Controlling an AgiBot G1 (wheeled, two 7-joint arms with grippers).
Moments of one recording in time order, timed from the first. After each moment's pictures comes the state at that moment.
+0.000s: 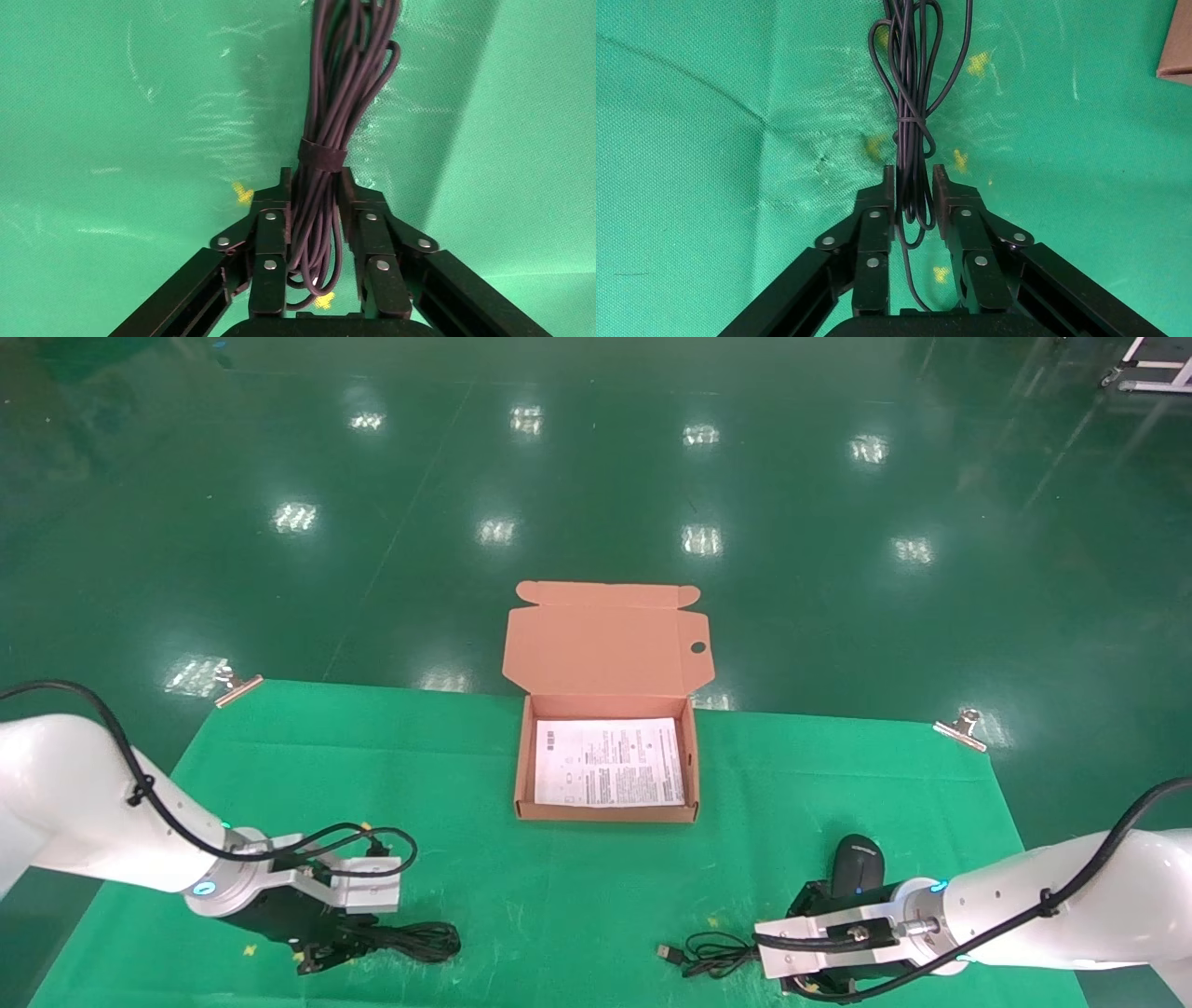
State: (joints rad) left arm -1.54 1.13 1.08 -0.47 1.81 1.14 -0.04; right arm 1.32 -0.99 -0.92 0.91 -1.93 -1.05 -0.06
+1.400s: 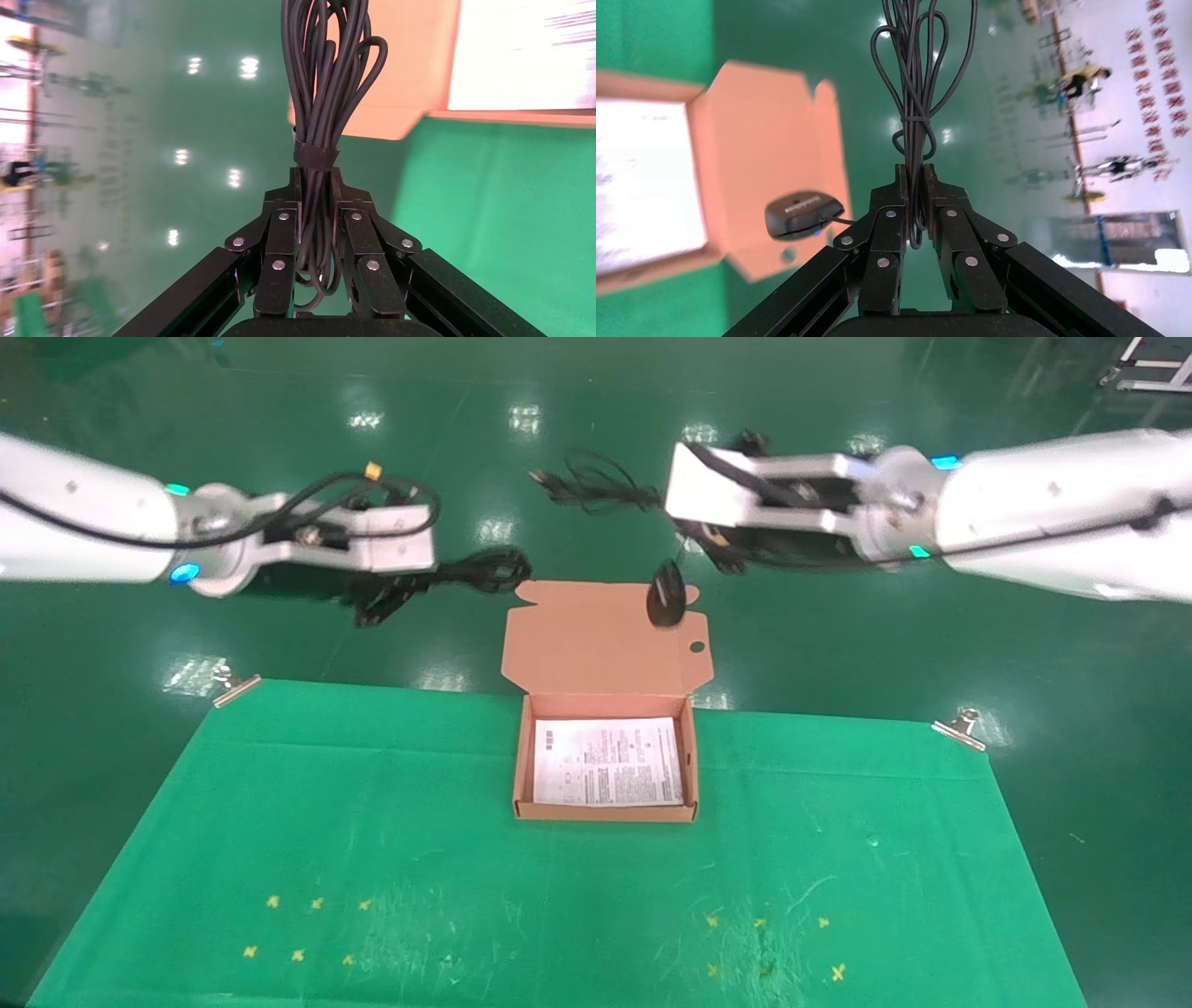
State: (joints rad) left arm -1.84 1.07 0.96 -0.79 1.84 0.96 -0.11; right arm 1.72 -1.09 -0.72 1.00 -1.89 -0.86 0.09
